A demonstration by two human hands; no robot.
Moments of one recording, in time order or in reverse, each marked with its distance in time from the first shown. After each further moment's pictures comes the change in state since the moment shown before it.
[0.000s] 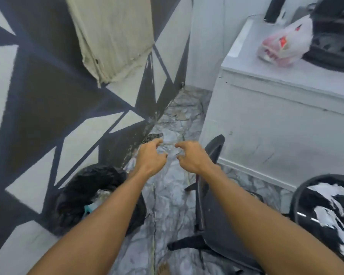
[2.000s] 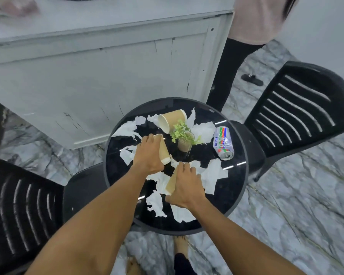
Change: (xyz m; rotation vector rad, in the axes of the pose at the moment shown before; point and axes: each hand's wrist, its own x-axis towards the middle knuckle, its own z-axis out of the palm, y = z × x) left_hand -0.247 0.397 0.539 0.576 -0.625 0.817; right_hand -0.477 0.481 -0.077 -0.083 0.097 0.848
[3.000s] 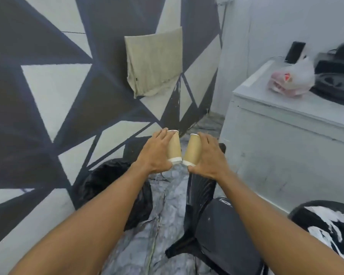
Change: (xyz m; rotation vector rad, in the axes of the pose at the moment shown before) left_hand -0.511 -0.387 -0.205 0.035 0.599 -0.648; right_hand -0.125 -0.563 -0.016 0.122 0.253 -1.186
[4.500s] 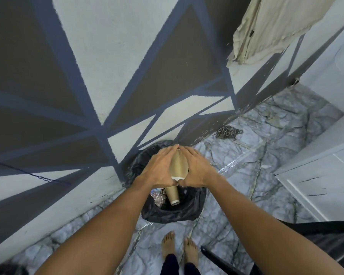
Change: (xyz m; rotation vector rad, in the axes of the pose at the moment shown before) left_hand 0.017 -0.409 0.103 -0.271 -0.359 -0.473; right_hand 0.269 -0.175 0.370 0.124 -0.762 -0.325
